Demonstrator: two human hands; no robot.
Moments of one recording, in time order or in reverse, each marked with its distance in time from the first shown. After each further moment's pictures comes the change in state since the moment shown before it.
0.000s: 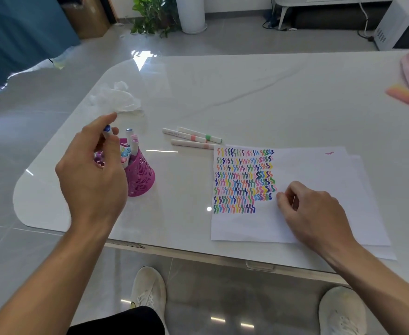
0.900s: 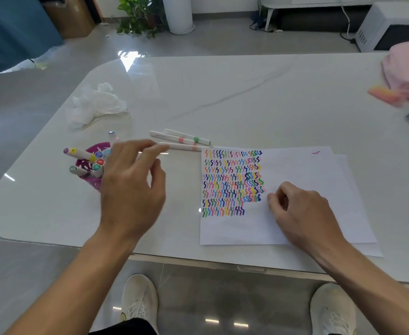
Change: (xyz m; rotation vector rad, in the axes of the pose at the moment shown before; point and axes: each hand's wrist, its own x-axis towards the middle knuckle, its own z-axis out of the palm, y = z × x) left_hand -0.024 -0.001 0.043 0.276 -0.222 0.463; right_hand 0.002 -0.002 -0.004 0.036 -0.041 0.042
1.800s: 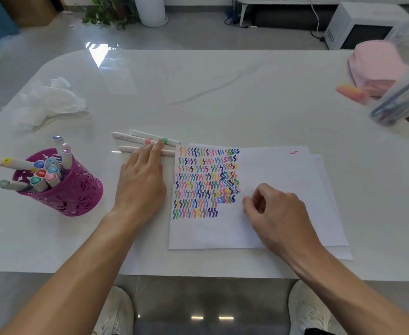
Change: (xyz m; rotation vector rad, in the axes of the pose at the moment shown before) left_hand 0.017 -0.005 0.105 0.022 -0.441 -0.177; right_hand 0.004 0.003 -0.004 0.066 0.008 0.048
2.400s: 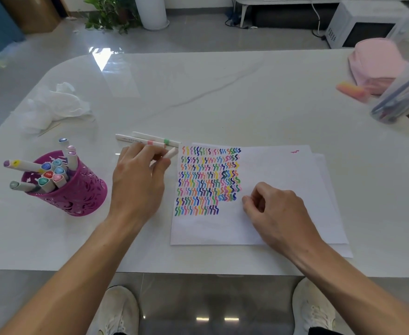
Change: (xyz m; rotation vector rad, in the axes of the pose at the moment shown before) left_hand -0.012 0.021 -0.034 -0.202 0.229 0.002; right_hand -0.001 0.000 -0.006 0.016 -0.062 -0.028
